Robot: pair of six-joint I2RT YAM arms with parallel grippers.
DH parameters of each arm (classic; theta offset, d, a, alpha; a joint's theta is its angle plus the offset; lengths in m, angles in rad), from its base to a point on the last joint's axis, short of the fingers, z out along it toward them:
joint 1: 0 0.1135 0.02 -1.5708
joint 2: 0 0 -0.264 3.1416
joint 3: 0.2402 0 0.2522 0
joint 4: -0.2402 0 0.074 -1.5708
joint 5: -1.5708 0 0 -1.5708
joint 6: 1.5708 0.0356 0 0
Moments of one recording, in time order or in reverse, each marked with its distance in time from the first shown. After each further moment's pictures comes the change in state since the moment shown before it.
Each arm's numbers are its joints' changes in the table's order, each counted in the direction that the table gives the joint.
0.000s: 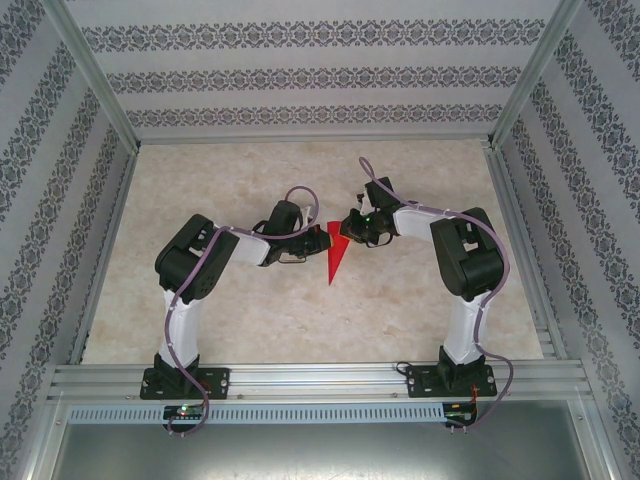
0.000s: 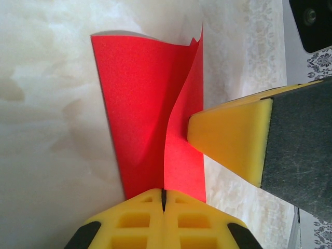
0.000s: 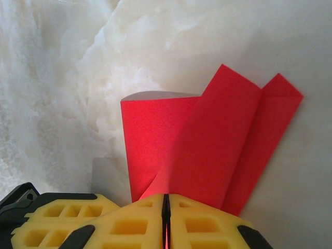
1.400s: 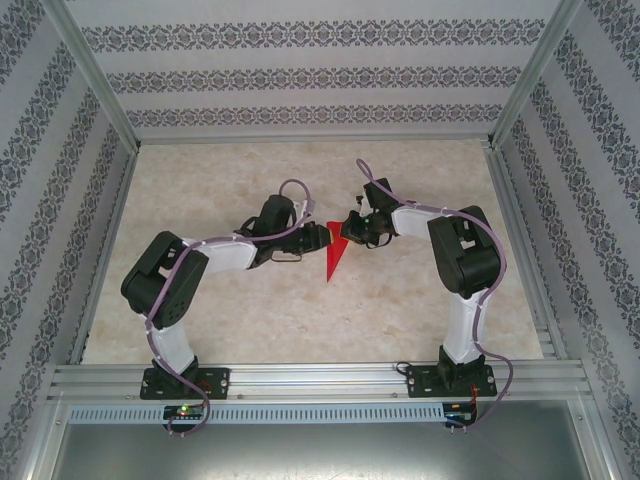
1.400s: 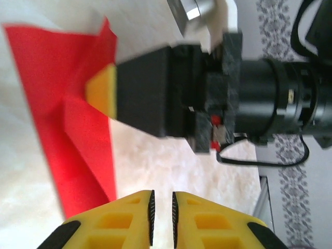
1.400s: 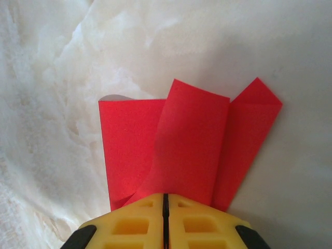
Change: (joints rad) left arm -0.041 -0.265 -0.078 -0.130 -0.030 -0.008; right arm -0.001 0.027 0.012 -0.019 -0.020 -0.033
